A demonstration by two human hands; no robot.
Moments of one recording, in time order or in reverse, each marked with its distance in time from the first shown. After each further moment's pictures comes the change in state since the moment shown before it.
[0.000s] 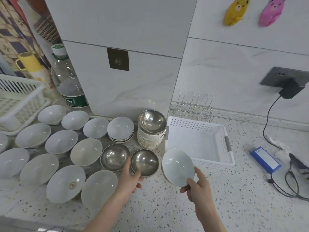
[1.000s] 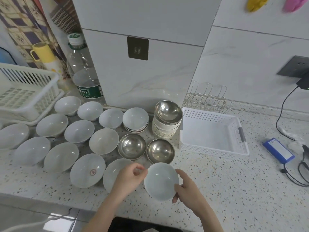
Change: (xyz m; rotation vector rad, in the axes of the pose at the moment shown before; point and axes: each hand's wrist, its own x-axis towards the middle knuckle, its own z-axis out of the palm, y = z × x) left_hand -0.045 -0.002 -0.069 0.477 -0.023 0.199; right_hand -0.018 0.042 0.057 -0.505 -0.419 -0.061
